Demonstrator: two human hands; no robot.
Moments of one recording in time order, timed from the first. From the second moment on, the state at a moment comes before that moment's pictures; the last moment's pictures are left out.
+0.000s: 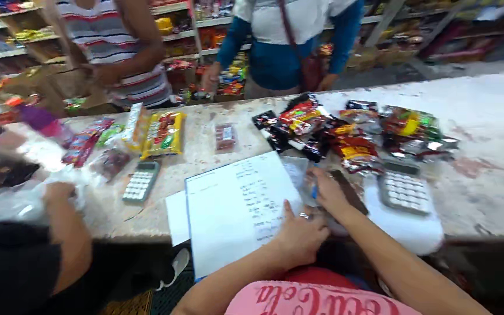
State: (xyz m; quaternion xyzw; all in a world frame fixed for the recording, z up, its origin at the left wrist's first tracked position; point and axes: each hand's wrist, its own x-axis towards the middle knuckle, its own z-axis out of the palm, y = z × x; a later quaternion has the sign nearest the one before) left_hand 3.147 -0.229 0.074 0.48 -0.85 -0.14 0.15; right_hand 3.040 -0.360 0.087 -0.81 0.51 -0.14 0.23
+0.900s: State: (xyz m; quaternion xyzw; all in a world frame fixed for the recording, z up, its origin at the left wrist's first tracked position) left_hand 3.197 -0.179 0.060 0.47 -0.82 0.01 0.32; right_hand 3.035 -0.348 0.074 -0.78 0.56 -0.09 0.25
